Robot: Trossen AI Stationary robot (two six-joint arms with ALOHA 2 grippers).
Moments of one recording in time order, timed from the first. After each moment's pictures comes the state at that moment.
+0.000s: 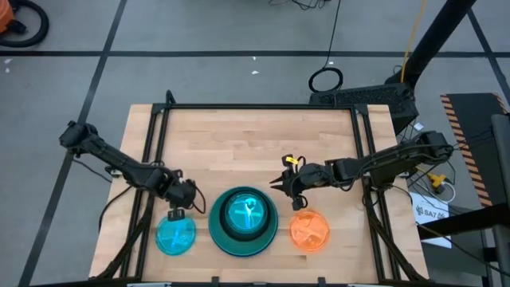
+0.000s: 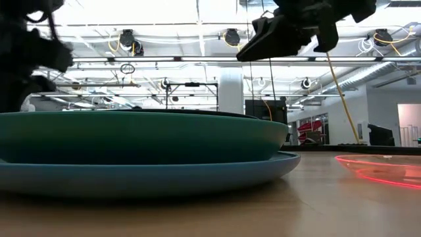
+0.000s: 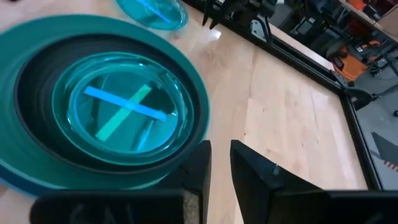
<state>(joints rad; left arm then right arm) -0.44 1.15 0.64 -0.91 0.00 -0.61 0.18 1.38 0.76 0.10 0.15 -0.38</state>
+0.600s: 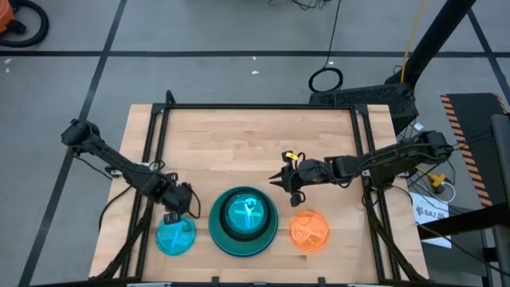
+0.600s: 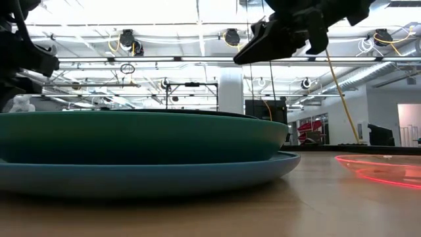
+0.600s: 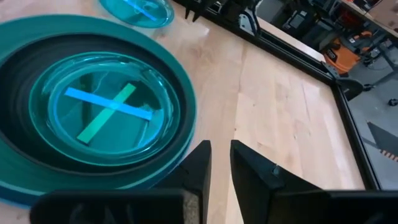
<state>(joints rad) -0.53 1.15 0.62 -0.93 0.00 -0.72 0.14 1.38 0.76 0.11 0.15 -0.36</state>
